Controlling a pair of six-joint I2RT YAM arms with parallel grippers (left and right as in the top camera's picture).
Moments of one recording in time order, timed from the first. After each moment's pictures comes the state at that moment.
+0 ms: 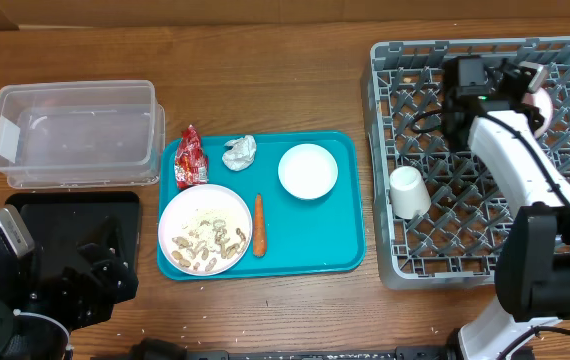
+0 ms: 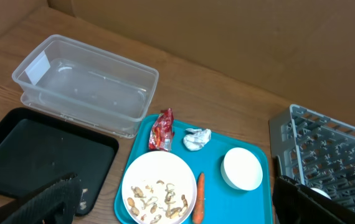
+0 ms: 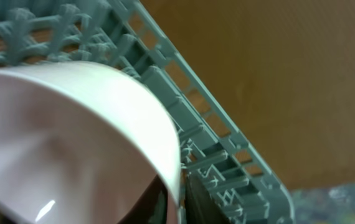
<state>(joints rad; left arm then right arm) -0.30 0.85 1.83 -1.52 -0.30 -0.55 0.06 1.85 1.38 -0.76 1.16 0.43</state>
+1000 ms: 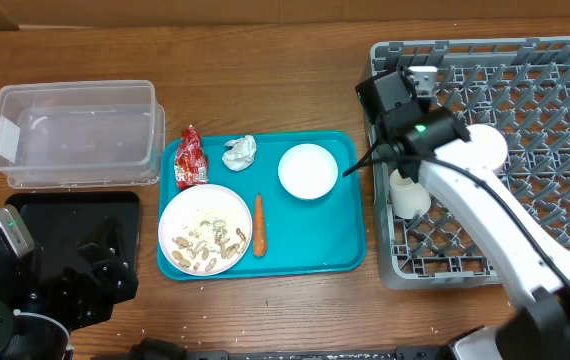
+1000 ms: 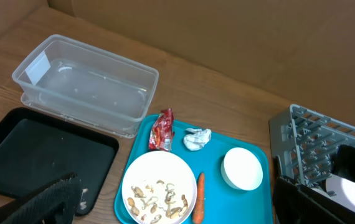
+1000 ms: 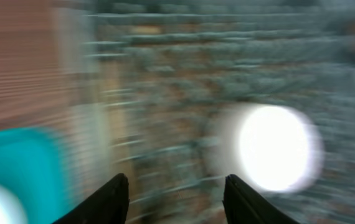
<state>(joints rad) -0.30 0.85 1.83 -1.52 -0.30 -0.55 0.43 1.63 1.42 -0.91 0.55 0.43</state>
